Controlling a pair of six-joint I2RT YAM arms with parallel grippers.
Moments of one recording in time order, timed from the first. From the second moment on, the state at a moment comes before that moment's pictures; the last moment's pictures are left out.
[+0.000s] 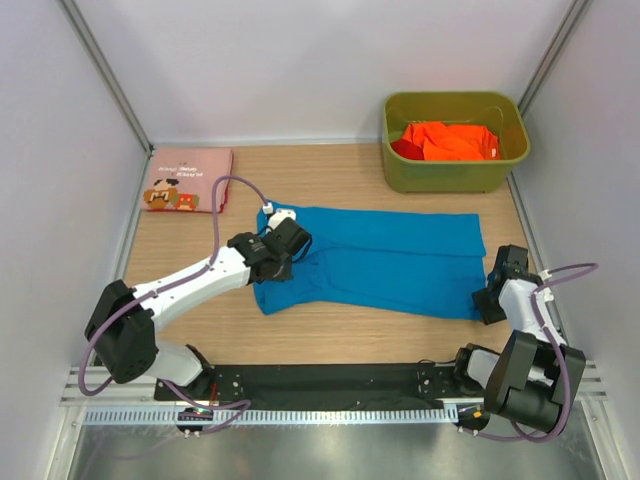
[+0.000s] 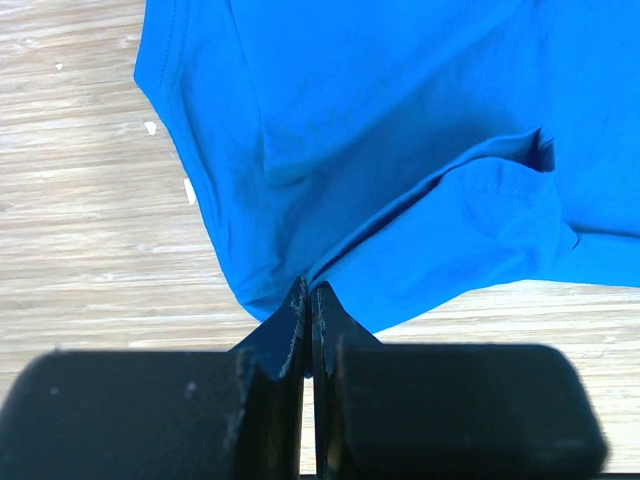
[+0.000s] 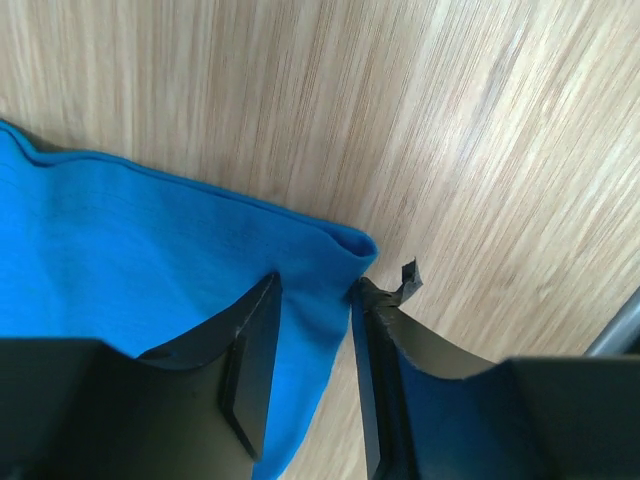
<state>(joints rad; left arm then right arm) -0.80 1.42 1.04 -0.75 -0.43 -0.60 -0.37 1.10 0.51 -0.71 0.25 0.94</state>
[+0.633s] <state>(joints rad) -0.80 1.42 1.05 -0.82 -0.48 -0.65 -0.37 1.03 0.47 -0.67 0.38 1.02</state>
